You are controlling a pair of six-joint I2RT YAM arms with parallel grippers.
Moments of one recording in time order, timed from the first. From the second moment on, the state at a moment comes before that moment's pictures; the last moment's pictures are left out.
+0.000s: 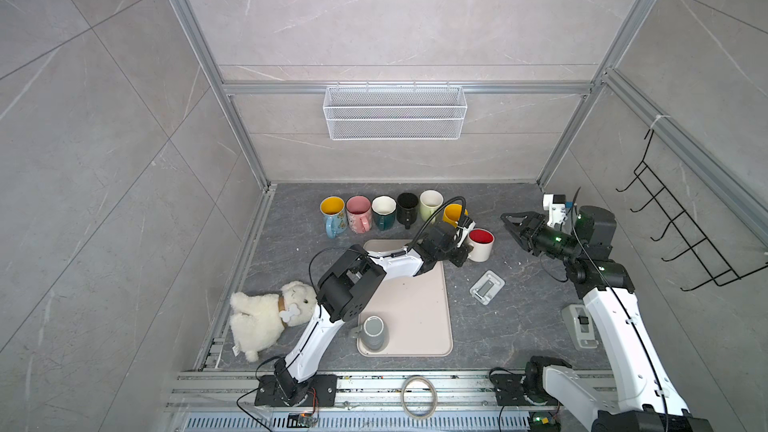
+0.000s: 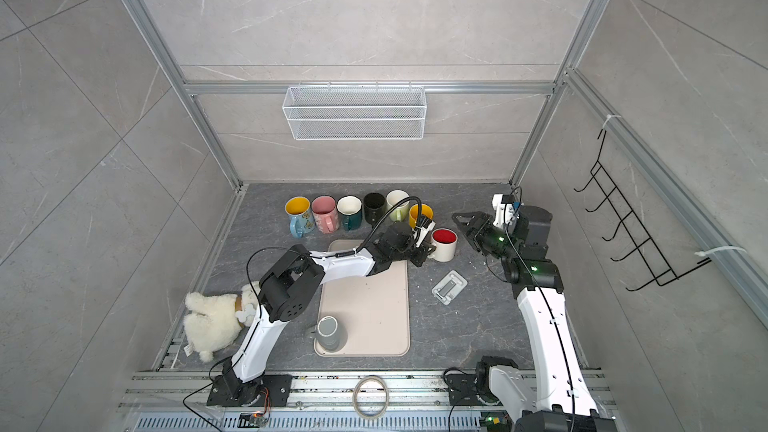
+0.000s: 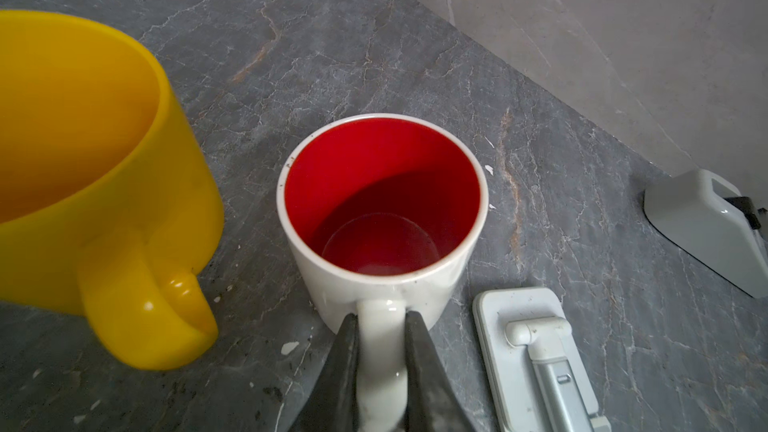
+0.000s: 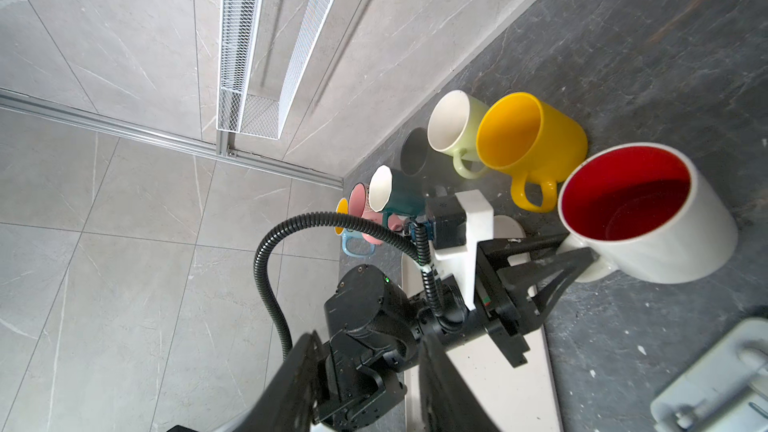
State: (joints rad) left arm -0.90 2.27 1.59 0.22 0.21 -0.18; right arm -0.13 1.00 0.99 -0.39 -0.76 0.85
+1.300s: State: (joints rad) left arm -0.92 2.41 1.72 0.30 0.03 -0.21; right arm -0.17 1.00 0.96 -0.40 -0.77 0.82
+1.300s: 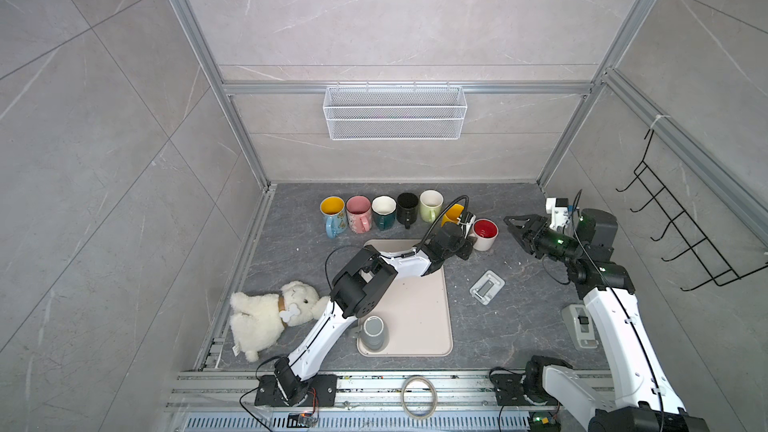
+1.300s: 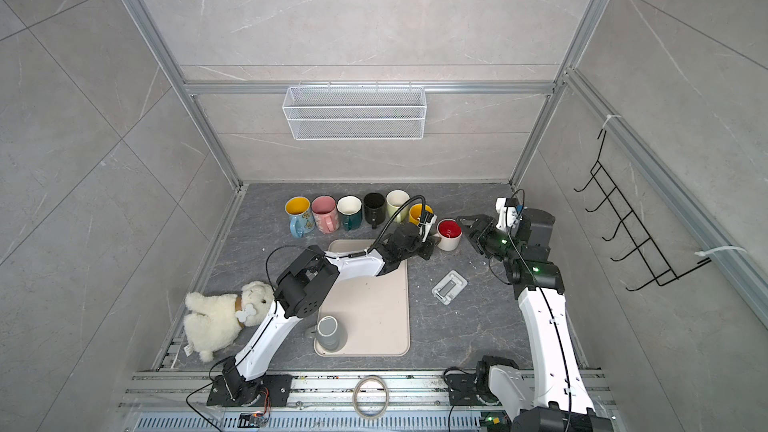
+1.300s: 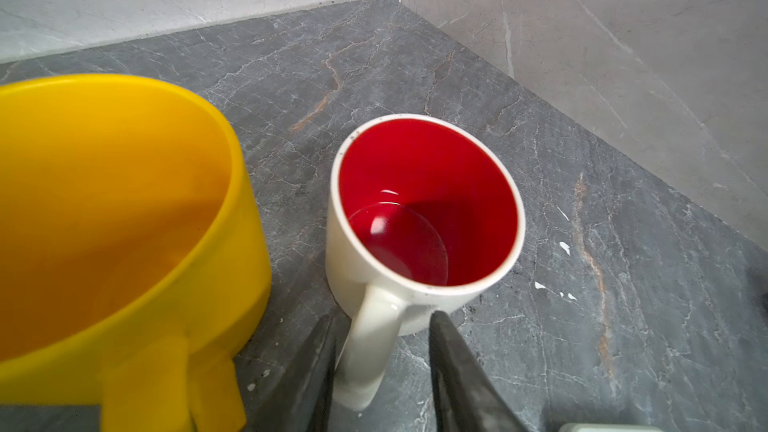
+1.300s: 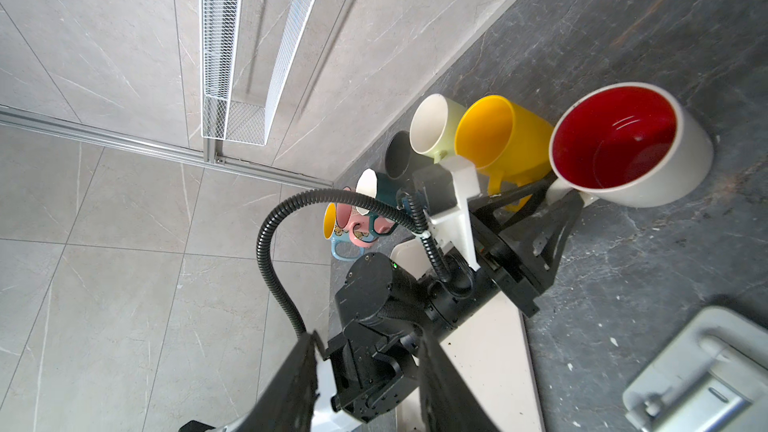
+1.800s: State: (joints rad) left arm -0.93 2.13 1.43 0.33 0.03 -0.13; right arm -0.17 1.00 0.92 -0.39 -0.77 0.82
